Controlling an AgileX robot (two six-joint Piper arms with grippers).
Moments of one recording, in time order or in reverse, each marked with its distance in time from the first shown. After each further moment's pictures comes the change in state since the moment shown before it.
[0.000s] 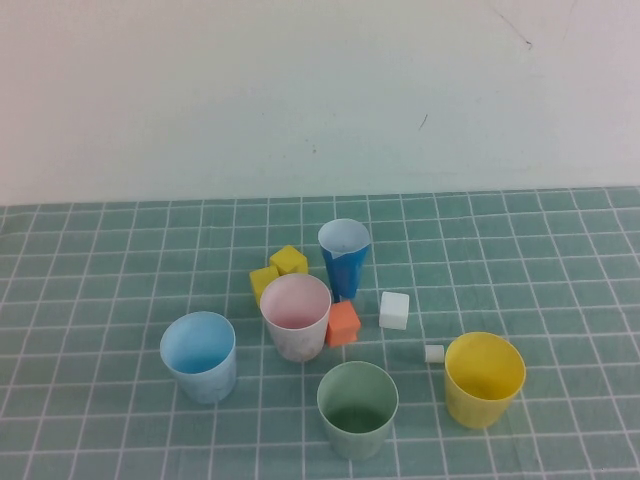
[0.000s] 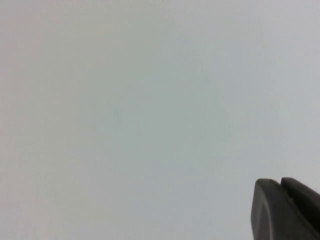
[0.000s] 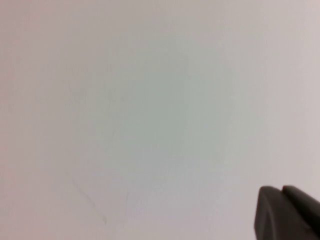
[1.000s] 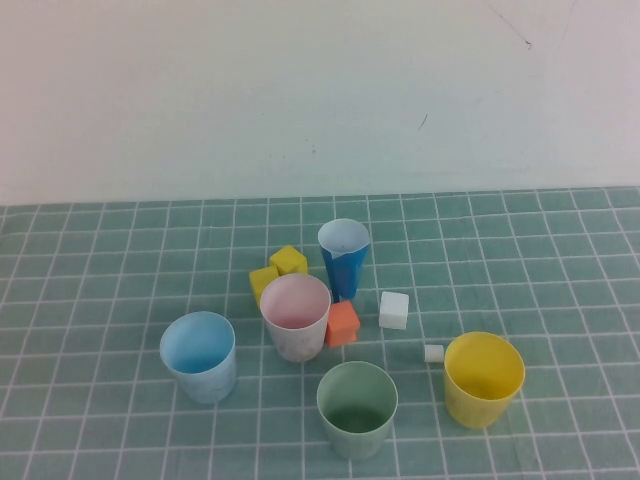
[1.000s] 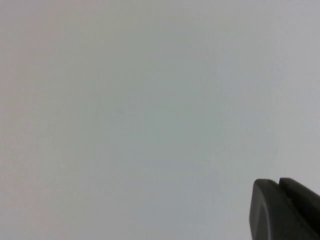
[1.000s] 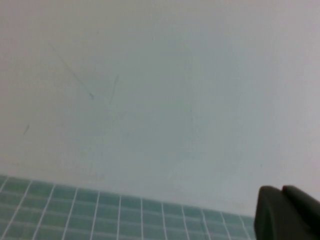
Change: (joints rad) right arm 0.000 0.186 -0.462 -0.114 0.713 -0.064; left arm 0.000 0.106 -0.395 -0.468 0.410 0.263
